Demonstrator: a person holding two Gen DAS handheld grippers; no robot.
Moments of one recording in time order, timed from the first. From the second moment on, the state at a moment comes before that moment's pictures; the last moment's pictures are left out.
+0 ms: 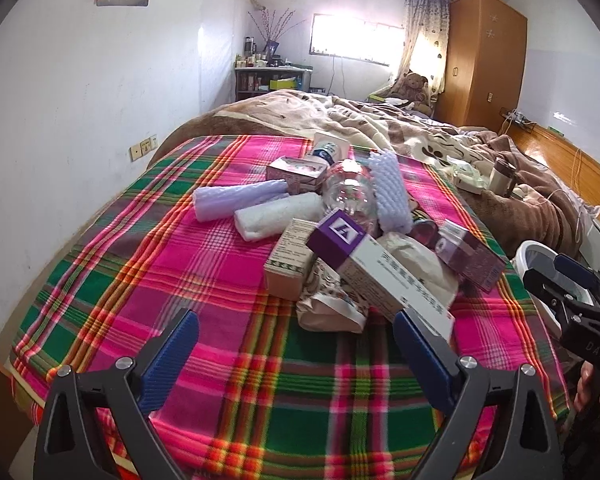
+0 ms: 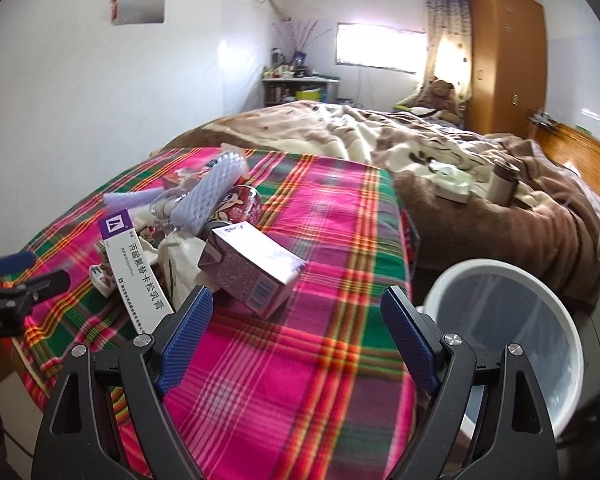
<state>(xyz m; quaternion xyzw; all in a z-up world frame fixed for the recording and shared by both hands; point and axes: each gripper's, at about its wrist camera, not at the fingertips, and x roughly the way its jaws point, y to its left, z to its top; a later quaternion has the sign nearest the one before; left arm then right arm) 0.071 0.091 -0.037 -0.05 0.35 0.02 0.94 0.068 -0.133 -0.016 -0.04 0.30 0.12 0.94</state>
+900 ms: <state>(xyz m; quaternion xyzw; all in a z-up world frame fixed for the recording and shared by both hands) 0.116 0.057 -0.050 -0.10 0.41 -0.05 0.91 0.139 -0.107 -0.037 -0.07 0.37 0.27 0.89</state>
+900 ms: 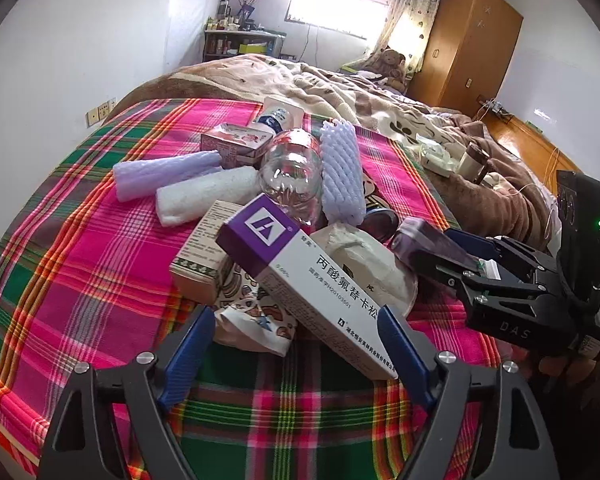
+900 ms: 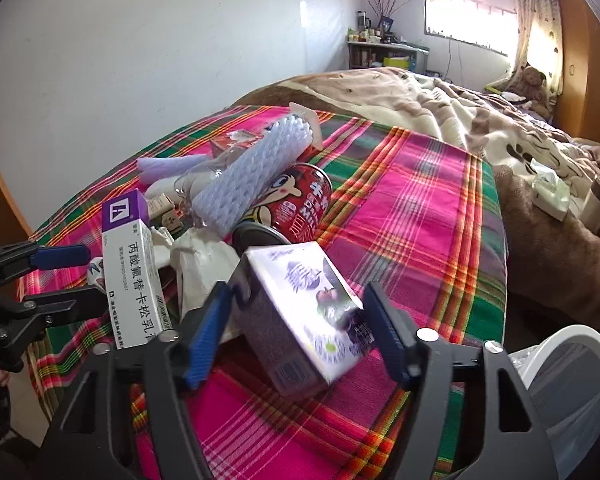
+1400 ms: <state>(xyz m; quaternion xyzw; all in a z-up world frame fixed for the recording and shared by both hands) 0.129 0.023 -0.058 -0.10 0.42 -0.05 0.90 0.136 -0.130 -0.034 -0.04 0.36 0.23 0.90</state>
